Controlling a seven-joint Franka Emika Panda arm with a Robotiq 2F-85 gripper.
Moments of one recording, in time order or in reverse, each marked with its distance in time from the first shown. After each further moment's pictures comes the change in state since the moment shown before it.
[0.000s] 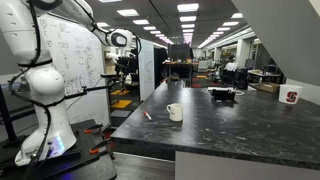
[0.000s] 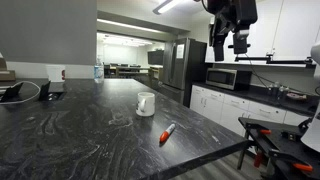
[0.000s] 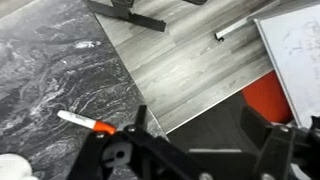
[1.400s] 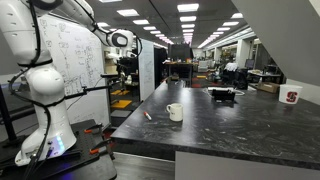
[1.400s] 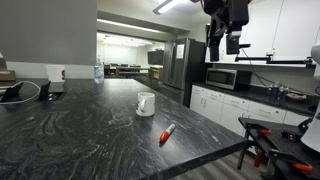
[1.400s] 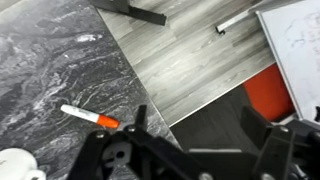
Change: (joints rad) arm -0.011 0.006 -0.004 -0.002 -0.003 0.036 0.000
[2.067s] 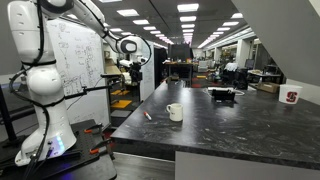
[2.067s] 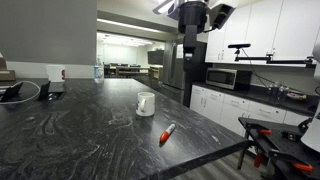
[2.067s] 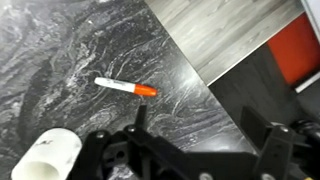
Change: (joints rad) arm -0.087 0.127 -0.051 0.018 -0.061 0.223 0.040
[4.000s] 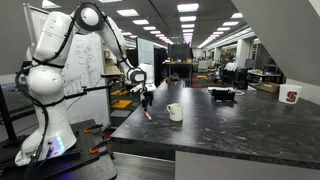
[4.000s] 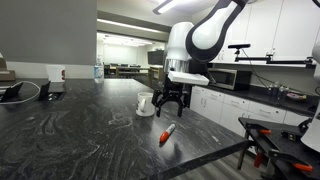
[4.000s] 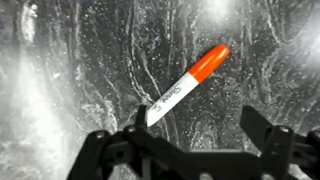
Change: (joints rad) arm 0.020 0.415 -0.162 -0.011 0.051 0.472 0.795
